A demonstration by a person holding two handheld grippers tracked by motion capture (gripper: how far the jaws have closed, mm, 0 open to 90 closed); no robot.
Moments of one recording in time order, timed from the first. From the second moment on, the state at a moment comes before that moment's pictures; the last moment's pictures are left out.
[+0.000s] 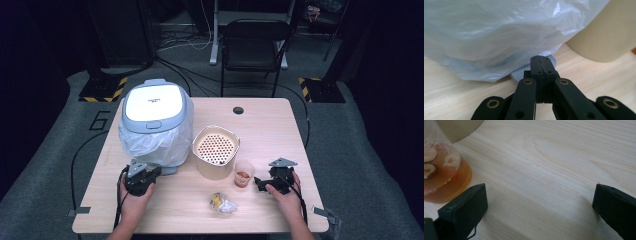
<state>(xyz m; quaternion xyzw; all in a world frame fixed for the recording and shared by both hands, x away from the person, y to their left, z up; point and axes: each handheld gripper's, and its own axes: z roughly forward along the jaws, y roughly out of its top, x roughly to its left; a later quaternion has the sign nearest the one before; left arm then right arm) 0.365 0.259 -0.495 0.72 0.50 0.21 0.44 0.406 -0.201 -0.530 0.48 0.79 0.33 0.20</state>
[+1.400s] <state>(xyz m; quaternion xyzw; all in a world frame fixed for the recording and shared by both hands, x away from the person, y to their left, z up) 0.376 0.213 -0.509 0.83 0.35 0.35 0.27 0.406 -0.201 -0.530 0.48 0.79 0.33 0.20</state>
